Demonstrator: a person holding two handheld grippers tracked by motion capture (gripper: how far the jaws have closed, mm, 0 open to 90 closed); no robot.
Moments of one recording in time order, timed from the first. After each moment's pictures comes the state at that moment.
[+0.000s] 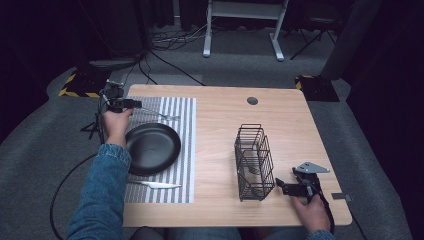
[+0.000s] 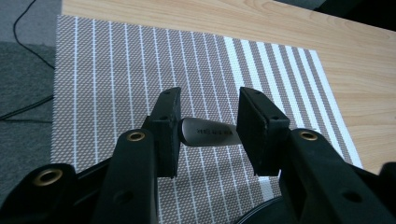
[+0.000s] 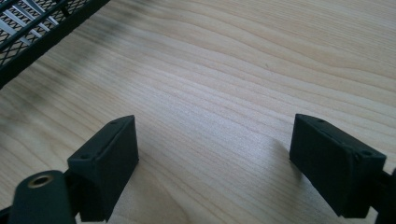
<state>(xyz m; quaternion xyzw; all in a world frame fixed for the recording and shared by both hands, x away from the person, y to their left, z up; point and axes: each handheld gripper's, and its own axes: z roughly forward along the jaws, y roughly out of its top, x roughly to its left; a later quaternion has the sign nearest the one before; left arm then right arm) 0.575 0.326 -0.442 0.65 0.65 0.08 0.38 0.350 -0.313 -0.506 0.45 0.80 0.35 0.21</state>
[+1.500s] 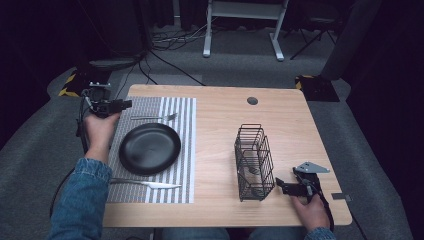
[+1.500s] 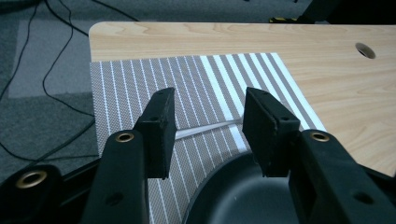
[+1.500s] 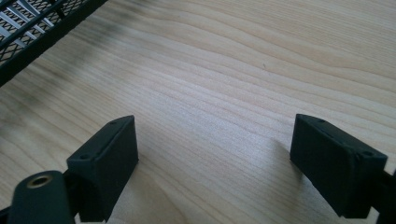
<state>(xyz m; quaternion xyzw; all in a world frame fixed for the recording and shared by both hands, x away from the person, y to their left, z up) 0.500 0.339 -0.387 0.69 0.58 0.16 0.40 0.351 -0.313 -0.507 0.45 0.79 0.35 0.21</state>
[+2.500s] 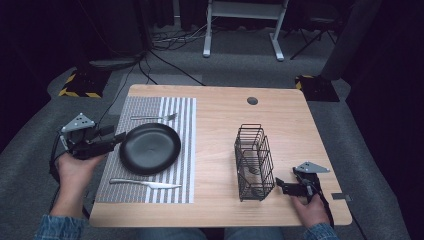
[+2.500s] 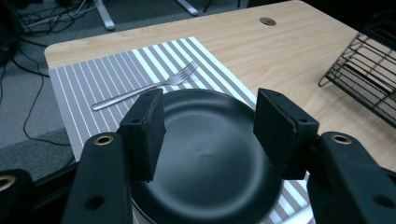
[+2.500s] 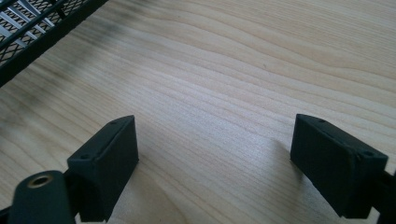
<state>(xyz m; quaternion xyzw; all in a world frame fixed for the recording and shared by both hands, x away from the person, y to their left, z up) 0.345 0.323 -0.361 0.74 0.45 0.19 0.45 0.351 -0.313 -0.506 0.45 0.80 0.35 0.21</state>
